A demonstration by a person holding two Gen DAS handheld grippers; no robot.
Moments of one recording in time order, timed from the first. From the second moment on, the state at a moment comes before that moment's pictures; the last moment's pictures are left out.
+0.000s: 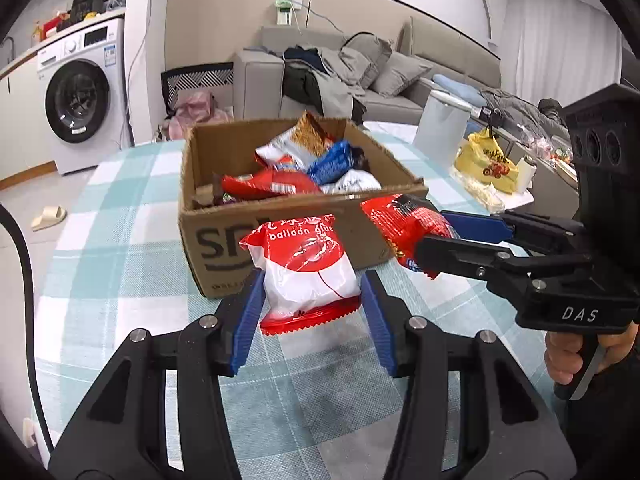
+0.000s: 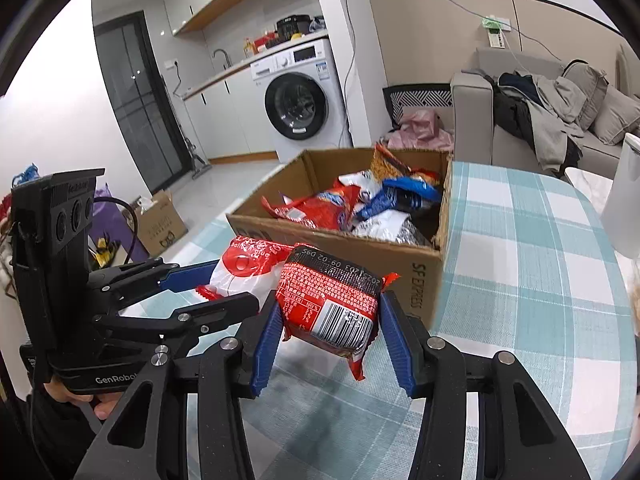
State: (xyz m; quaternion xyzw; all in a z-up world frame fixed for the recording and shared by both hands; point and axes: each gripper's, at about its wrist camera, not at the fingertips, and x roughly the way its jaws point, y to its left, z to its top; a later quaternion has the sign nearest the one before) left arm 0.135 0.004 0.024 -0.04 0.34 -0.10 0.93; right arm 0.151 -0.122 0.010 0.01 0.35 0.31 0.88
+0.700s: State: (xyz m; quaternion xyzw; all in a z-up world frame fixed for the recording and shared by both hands) left arm 0.129 0.025 0.053 -0.05 0.31 -0.07 0.95; right arm 0.146 -0.132 0.041 0.04 0.30 0.31 0.90
